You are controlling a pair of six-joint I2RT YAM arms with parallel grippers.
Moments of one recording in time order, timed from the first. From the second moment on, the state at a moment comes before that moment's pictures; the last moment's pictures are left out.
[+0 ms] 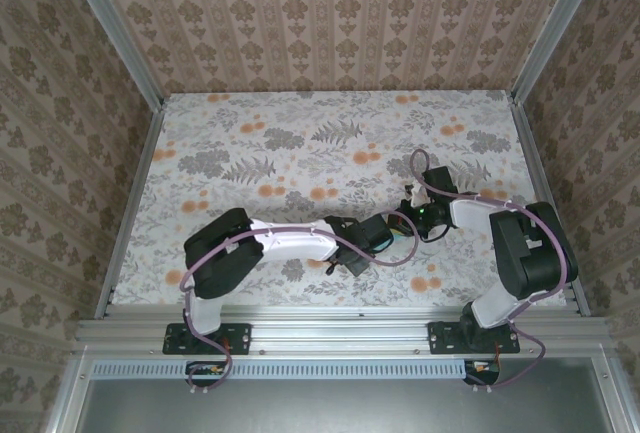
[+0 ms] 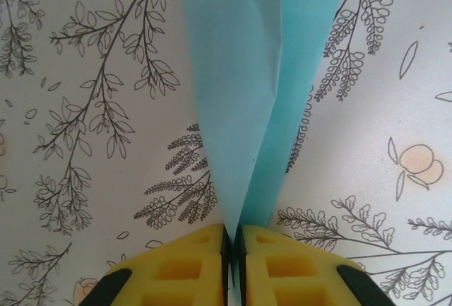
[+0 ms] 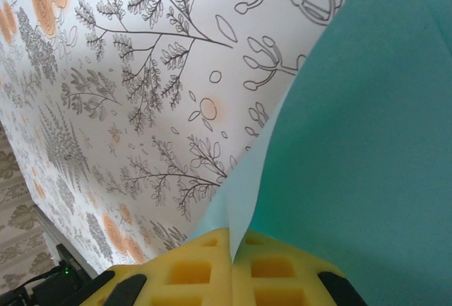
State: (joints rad) left arm -1.20 1.92 1.21 -0.55 -0.21 -0.22; right arm 0.17 1.61 0.70 -0.25 -0.63 0.55
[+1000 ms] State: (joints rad) left arm -1.22 1.94 1.23 -0.57 -0.28 -0.14; right arm 0.17 1.59 0.66 -0.27 -0.59 0.50
